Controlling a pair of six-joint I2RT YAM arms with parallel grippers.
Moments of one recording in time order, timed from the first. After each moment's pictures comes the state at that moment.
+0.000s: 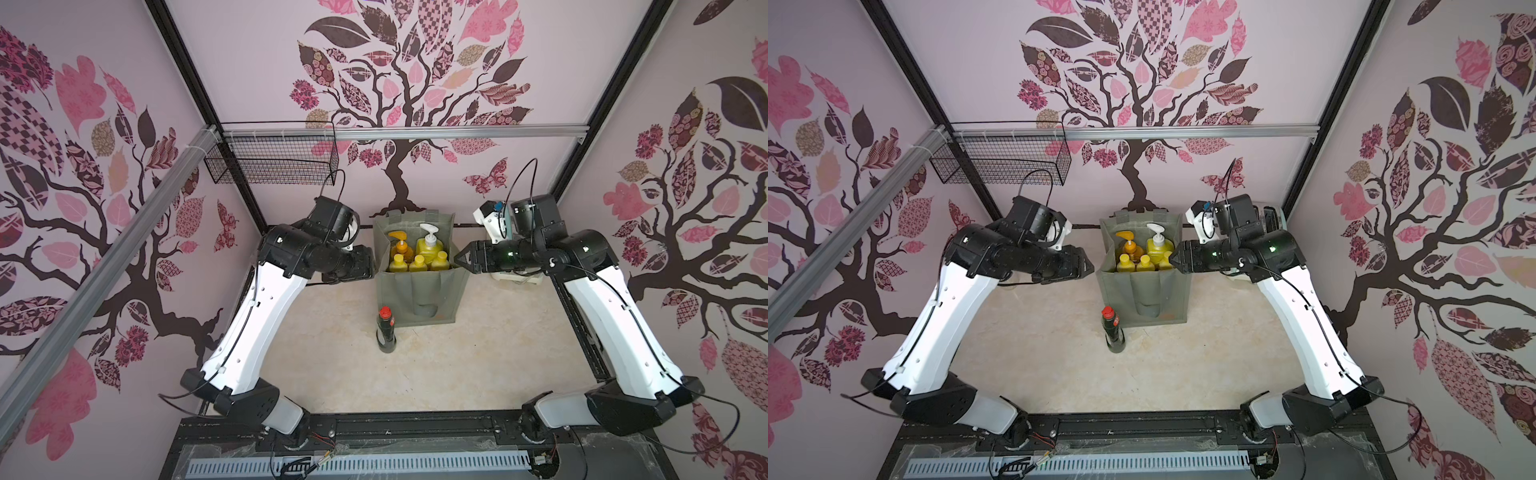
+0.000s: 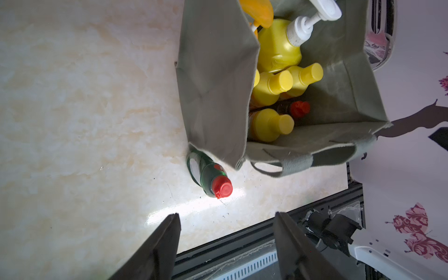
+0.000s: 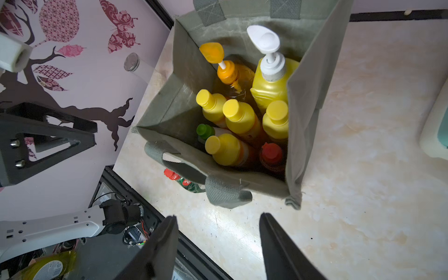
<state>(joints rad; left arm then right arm) -0.50 1.48 1.97 -1.45 0.14 -0.50 0.40 1.38 1.82 -1.20 -0.36 0.28</state>
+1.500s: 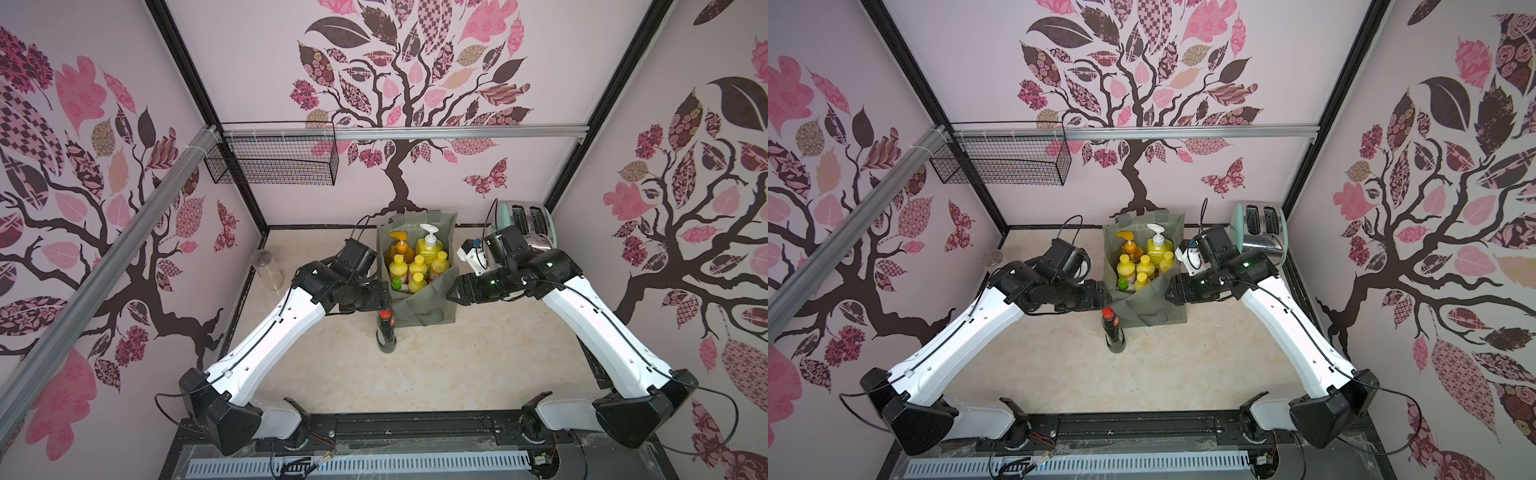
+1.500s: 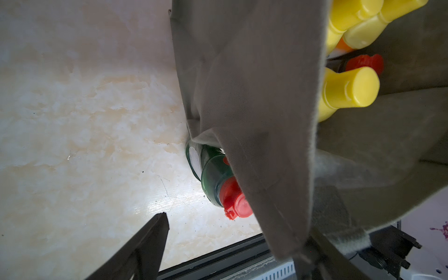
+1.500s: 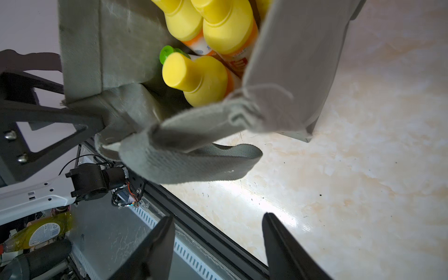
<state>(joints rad) -0.64 1.37 1.47 -1.14 0.06 -0.60 0.48 1.33 1.51 -1.18 -0.35 0.29</state>
